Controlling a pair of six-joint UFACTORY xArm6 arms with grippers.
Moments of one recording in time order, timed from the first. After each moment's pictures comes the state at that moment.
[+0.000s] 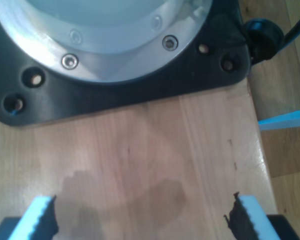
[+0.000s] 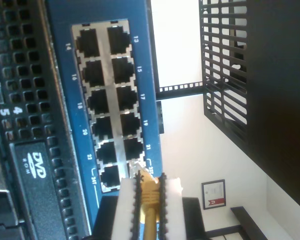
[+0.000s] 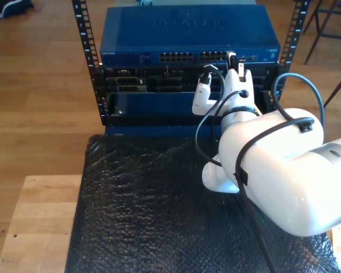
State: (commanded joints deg) left arm 80.6 -31.1 -4.9 4.2 58.5 -182.2; right arm 23.3 43.8 -68.3 24.8 -77.1 -95.2
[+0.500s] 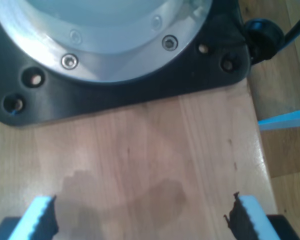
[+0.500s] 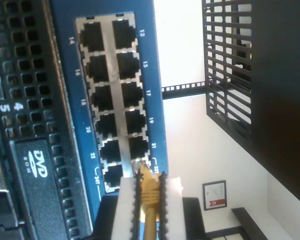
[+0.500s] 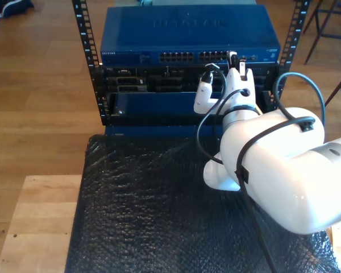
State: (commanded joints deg) left arm 80.6 -31.1 -4.9 4.2 58.5 -182.2; right arm 21.9 44.6 -69.8 24.8 -76.5 -95.3
